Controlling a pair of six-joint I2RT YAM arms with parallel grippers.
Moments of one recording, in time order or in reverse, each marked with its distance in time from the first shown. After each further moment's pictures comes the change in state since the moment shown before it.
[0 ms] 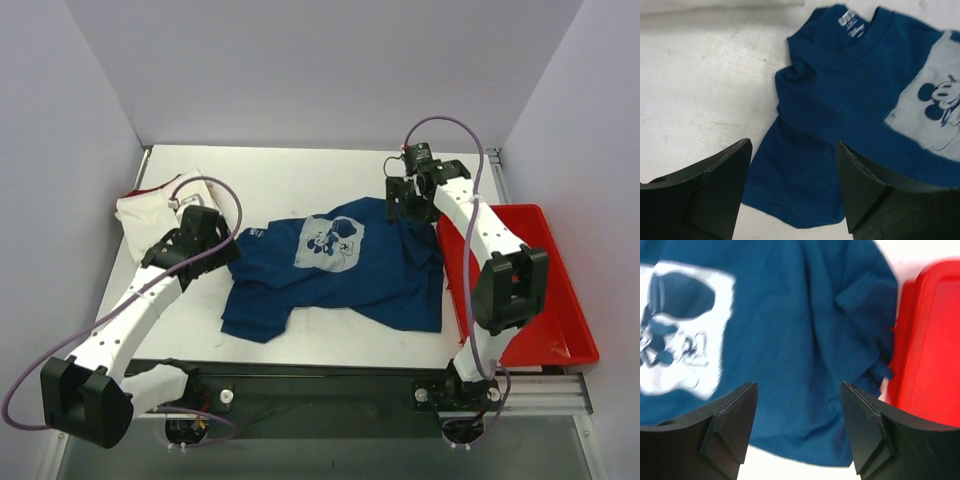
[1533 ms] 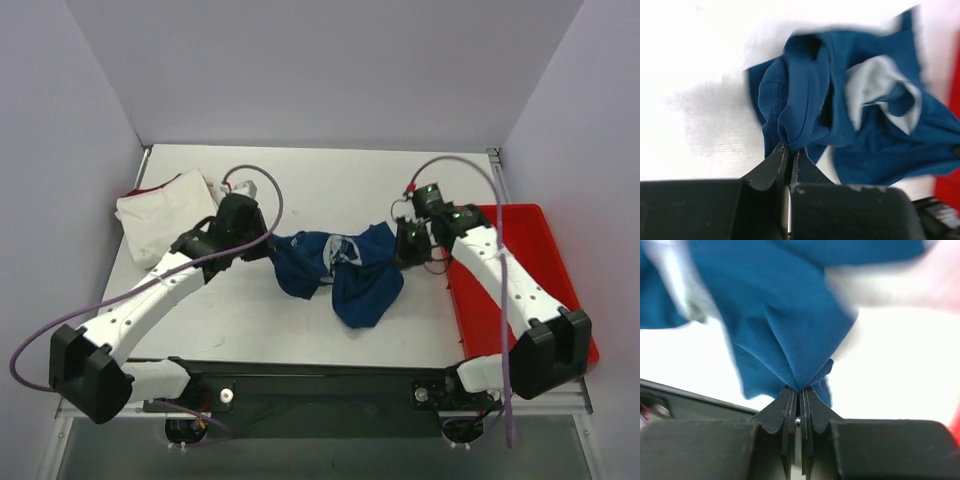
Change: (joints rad) left arm -0.240 0.161 0.064 0.126 0.202 -0.037; right arm 0.096 -0.380 -0.516 0.030 -0.273 0.192
